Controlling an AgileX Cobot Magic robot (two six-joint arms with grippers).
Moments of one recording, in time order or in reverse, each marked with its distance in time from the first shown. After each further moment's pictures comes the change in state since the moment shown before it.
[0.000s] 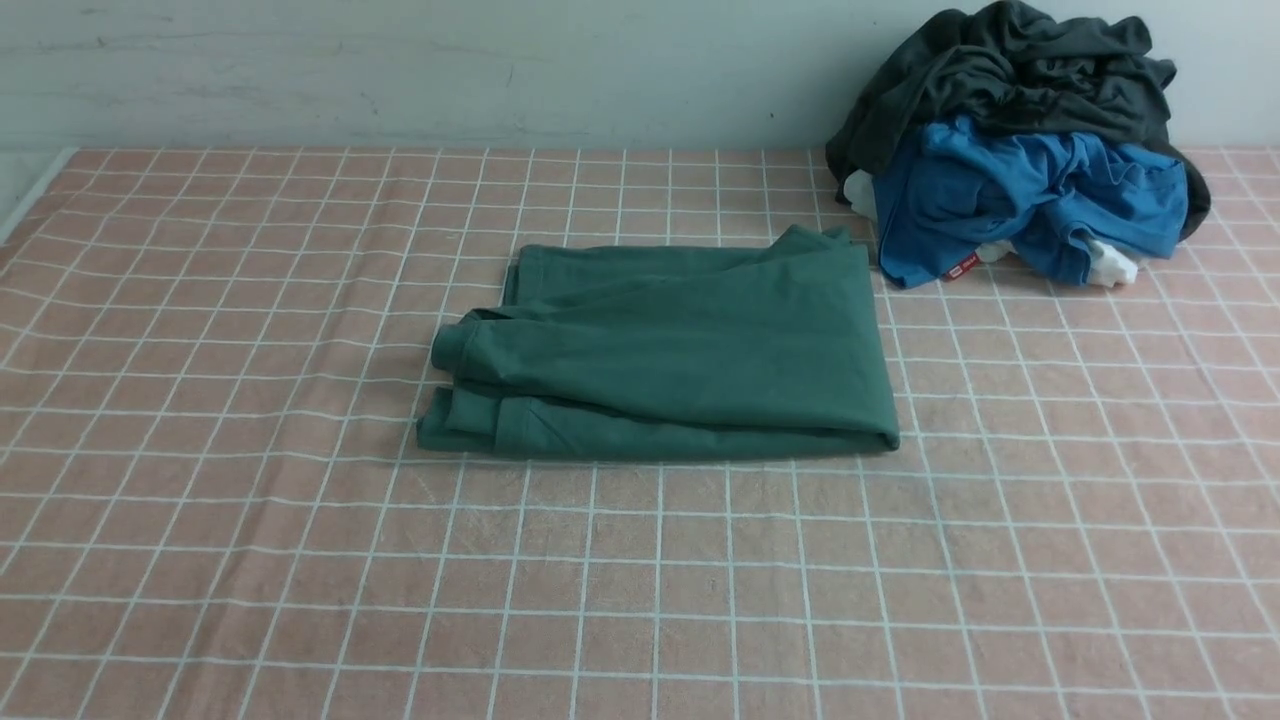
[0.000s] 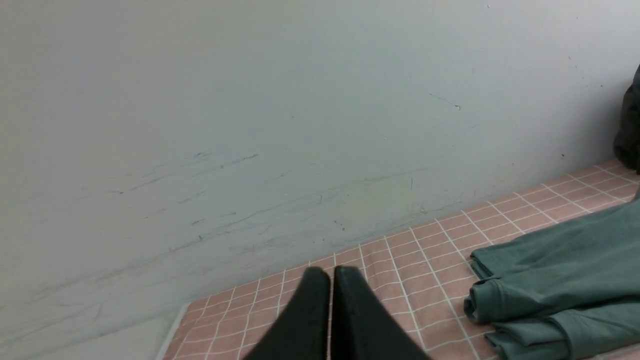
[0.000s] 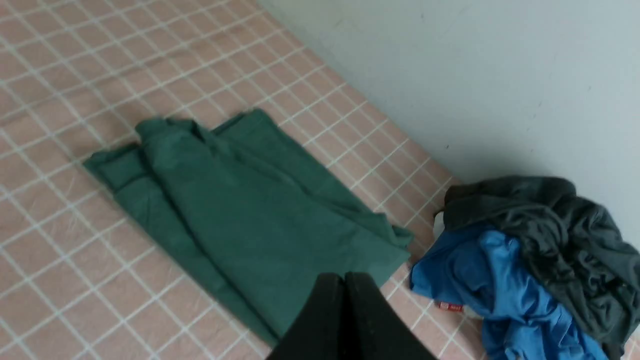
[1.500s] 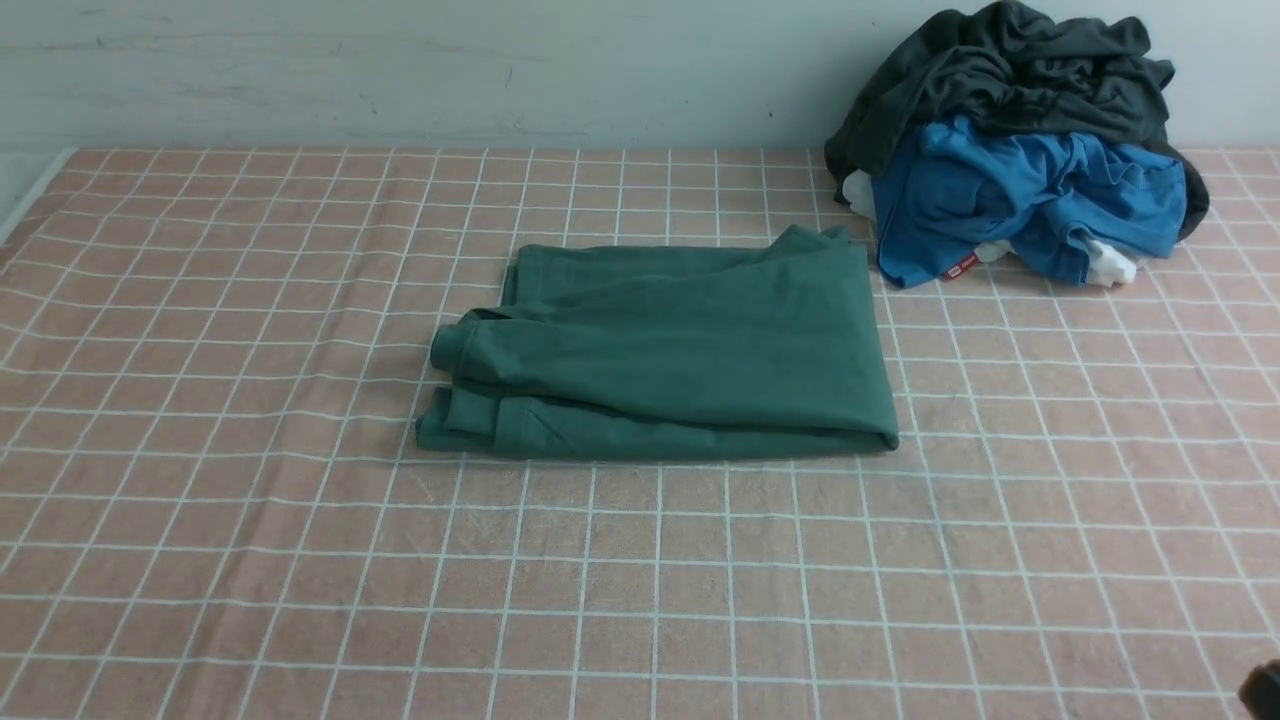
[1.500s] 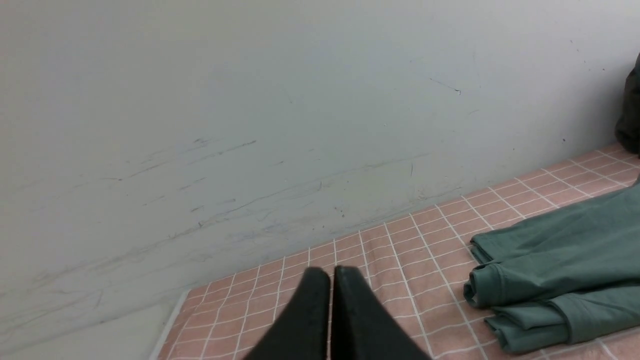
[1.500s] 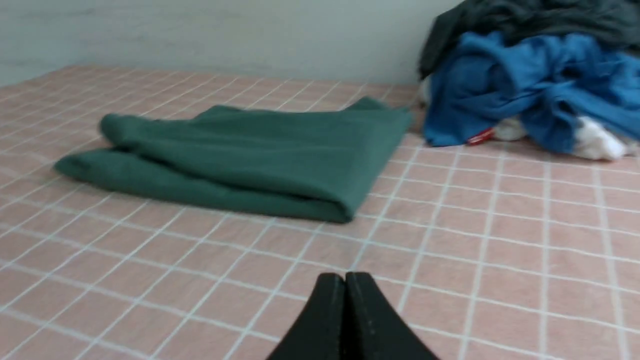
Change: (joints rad) right arm -0.420 -1.335 1.810 0.292 -0.933 0.190; left arm 0.000 -0.002 0.011 0.003 0.017 0.000
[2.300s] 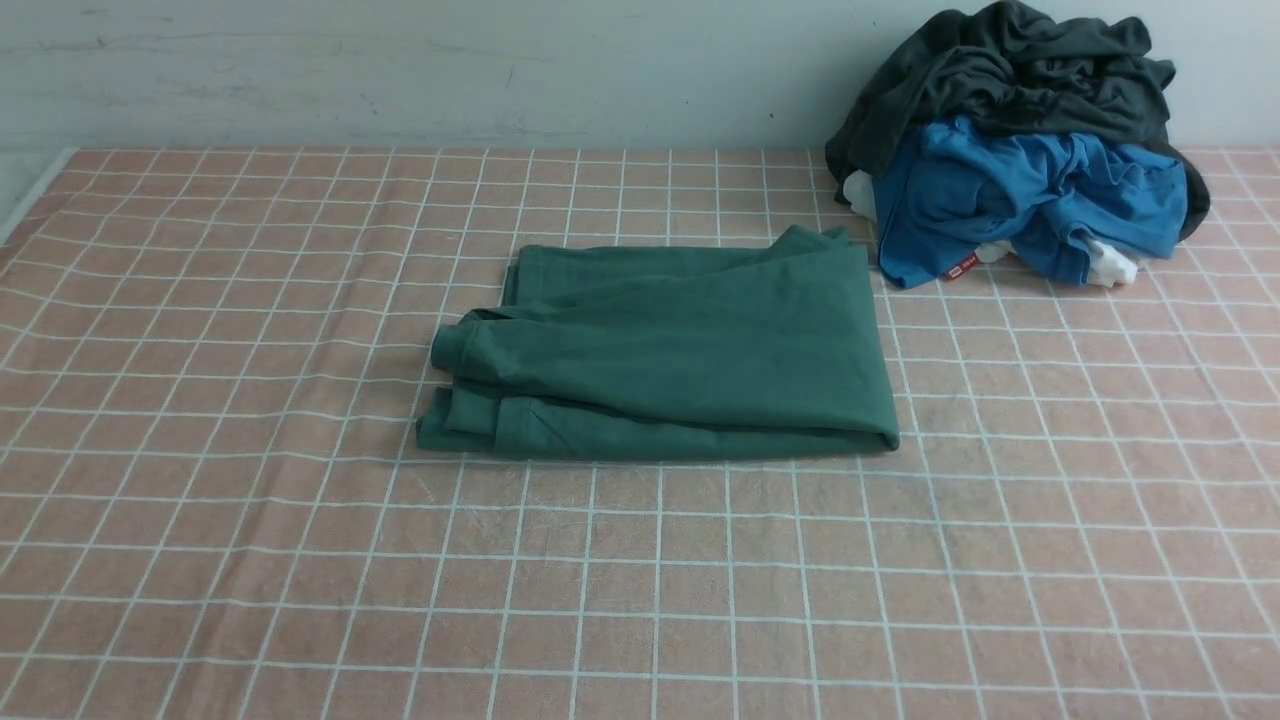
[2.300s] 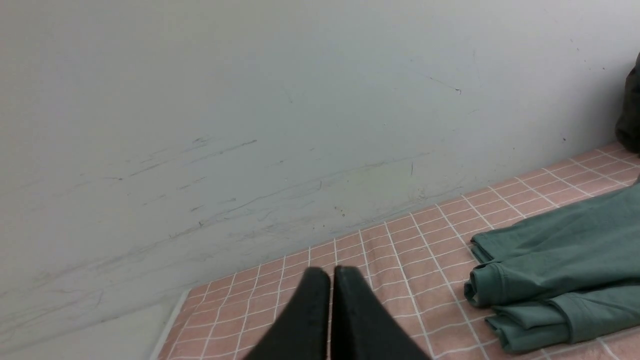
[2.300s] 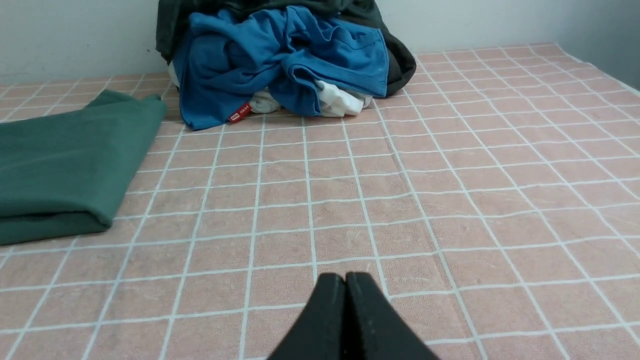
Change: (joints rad) right arm -0.409 0.000 -0.001 -0.012 0.070 0.001; left arm 0.000 0.000 0.000 0.000 0.001 0.000
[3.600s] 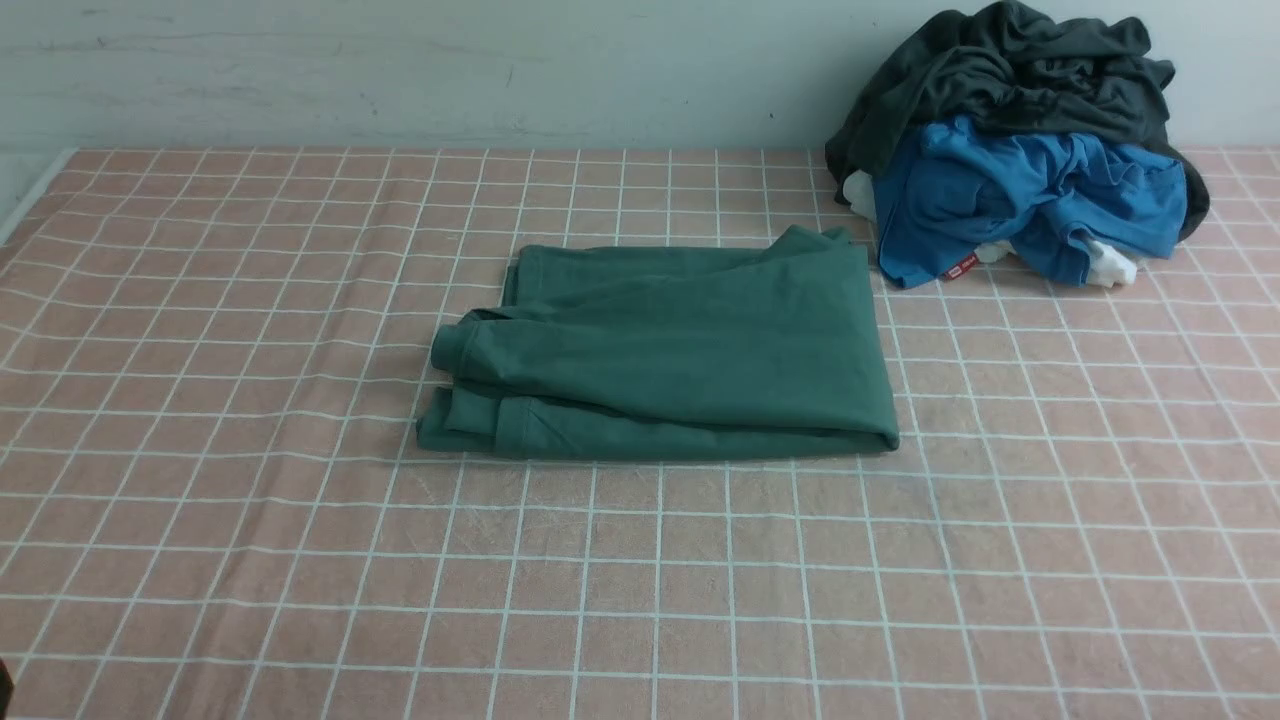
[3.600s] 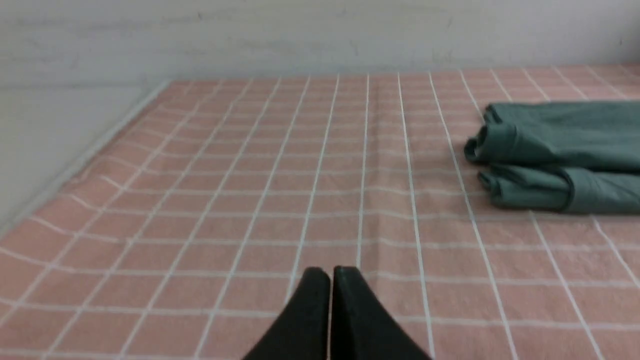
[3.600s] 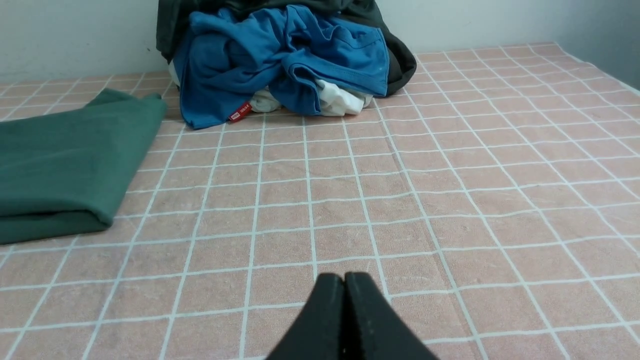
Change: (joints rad) right arm -0.001 0.000 0.000 -0.001 0.002 -0.001; left arm 0.189 0.000 0.177 -0.485 0.126 0.170
